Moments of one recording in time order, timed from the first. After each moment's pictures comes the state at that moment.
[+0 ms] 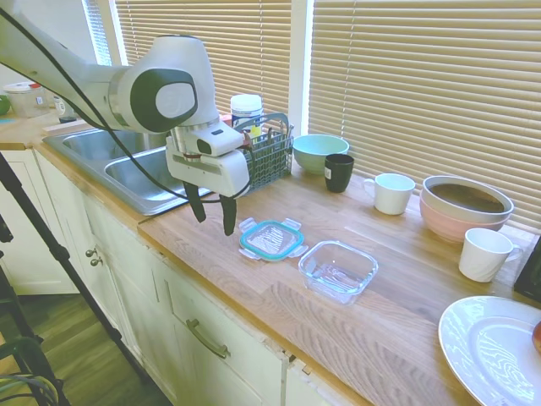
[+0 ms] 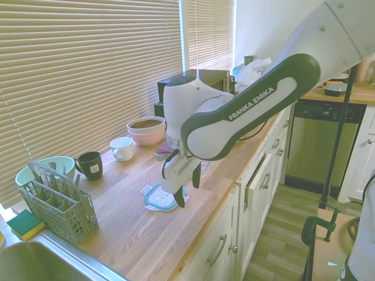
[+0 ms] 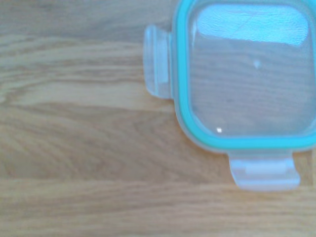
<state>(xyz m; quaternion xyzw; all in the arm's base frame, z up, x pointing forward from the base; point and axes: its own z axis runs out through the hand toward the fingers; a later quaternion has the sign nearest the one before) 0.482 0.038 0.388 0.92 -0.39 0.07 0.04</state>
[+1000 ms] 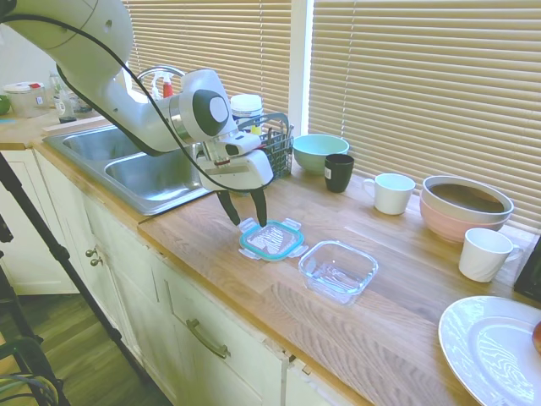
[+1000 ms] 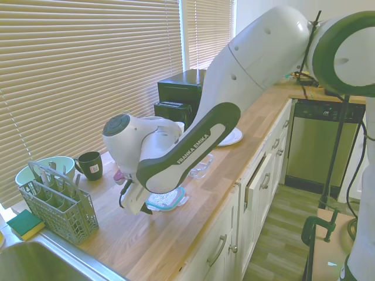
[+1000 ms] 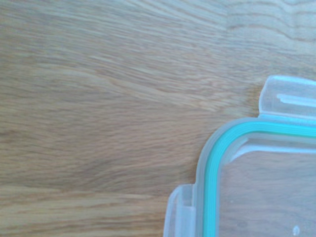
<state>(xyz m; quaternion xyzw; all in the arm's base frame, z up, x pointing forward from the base) 0.585 0.081 0.323 0.92 -0.34 0.11 0.16</state>
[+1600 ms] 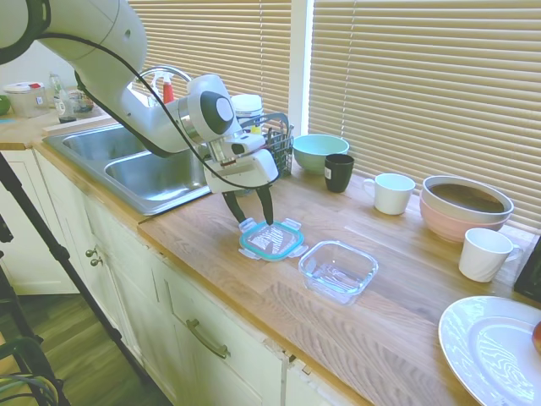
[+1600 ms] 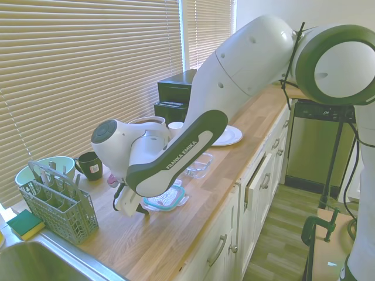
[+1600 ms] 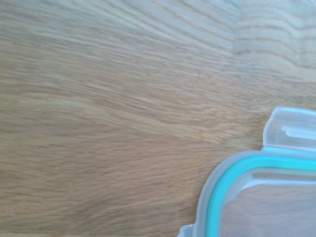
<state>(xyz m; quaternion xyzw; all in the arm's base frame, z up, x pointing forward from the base) 0.607 0.090 0.318 0.92 -0.34 0.11 0.19</state>
